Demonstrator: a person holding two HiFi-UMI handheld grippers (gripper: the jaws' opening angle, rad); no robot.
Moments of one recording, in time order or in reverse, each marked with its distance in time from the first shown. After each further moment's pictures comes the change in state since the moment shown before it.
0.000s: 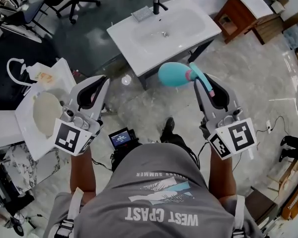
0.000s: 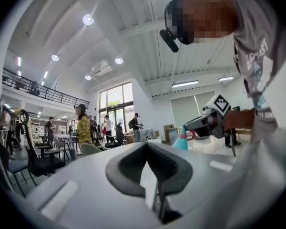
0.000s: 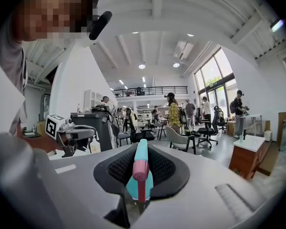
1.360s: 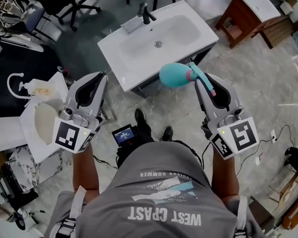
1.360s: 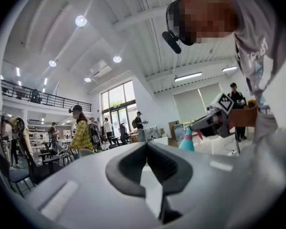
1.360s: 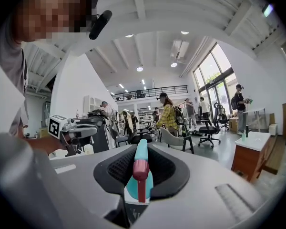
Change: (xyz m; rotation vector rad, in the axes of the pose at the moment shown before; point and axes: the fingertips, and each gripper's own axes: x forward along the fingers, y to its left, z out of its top) left arm 0.160 -0.004 0.018 0.053 0.042 0.065; right arm 0.025 -0.162 0.004 0.059 -0.019 0.055
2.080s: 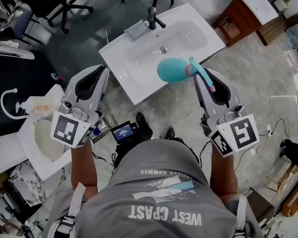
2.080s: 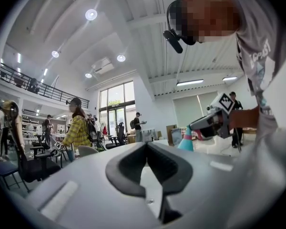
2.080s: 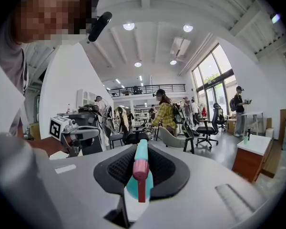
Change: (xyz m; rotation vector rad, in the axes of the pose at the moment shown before) left arm 0.037 0.143 -0.048 -0.072 -0.035 -0.067; right arm 0.144 0.021 0.024 -0.026 0.038 -0.066
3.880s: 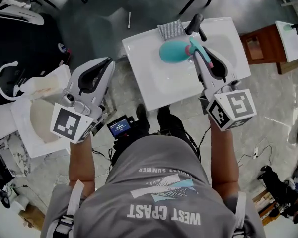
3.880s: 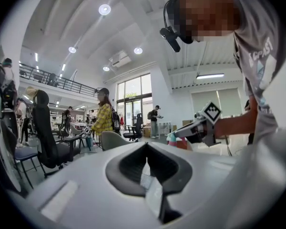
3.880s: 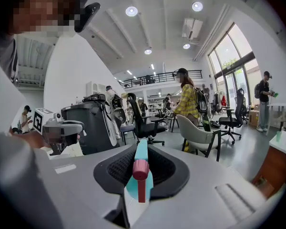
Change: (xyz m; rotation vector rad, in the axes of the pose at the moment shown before) left arm -0.011 0.139 -0.085 -0.094 0.099 0.194; right arm 0.250 0.014 -0.033 -0.026 0.116 0.212
